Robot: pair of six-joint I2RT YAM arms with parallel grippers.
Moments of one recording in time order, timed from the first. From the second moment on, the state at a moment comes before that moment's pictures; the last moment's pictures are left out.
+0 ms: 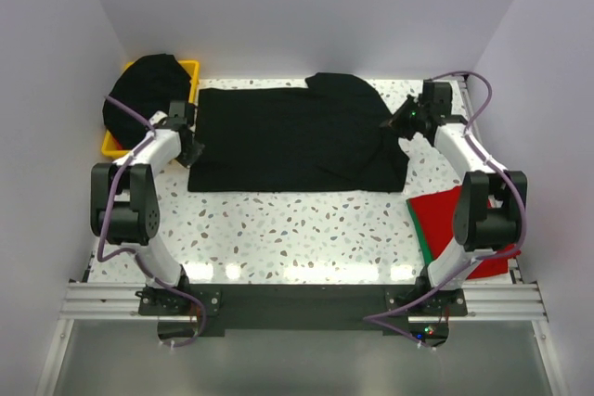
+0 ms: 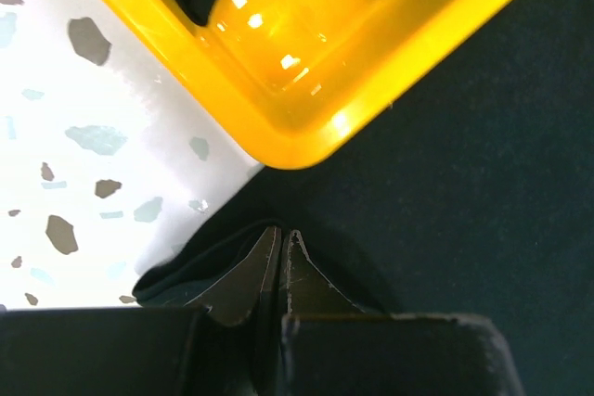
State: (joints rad) left arm -0.02 1.74 1.16 -0.54 -0.32 -0.91; right arm 0.01 1.68 1.25 -0.31 -0.28 0.70
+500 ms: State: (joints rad) left arm 0.02 1.73 1.16 -0.54 -0.30 -0.91; right arm 0.01 1.75 1.35 -0.30 -0.27 0.70
